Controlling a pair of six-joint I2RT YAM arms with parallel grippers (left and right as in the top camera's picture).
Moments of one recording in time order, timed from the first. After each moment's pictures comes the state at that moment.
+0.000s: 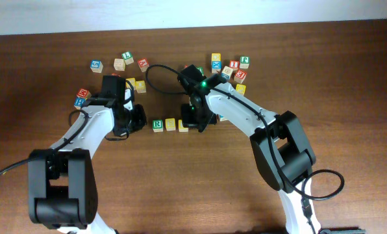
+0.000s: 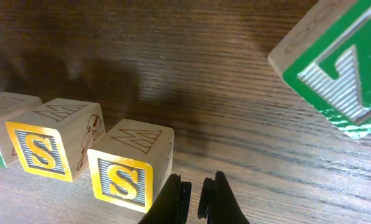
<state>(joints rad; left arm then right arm) -0.07 1.84 1.15 -0.61 0.21 -0.36 0.57 2.21 1.70 -0.91 -0.21 0.52</state>
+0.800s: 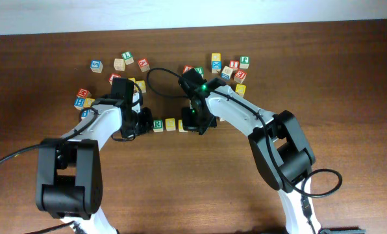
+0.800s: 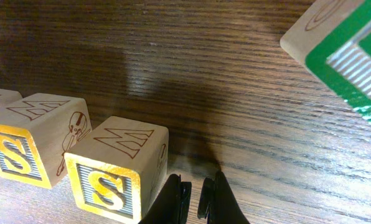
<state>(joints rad) -0.11 1.91 1.15 -0.58 0.26 -0.36 0.57 2.21 1.66 -0.88 -0.23 0.52</state>
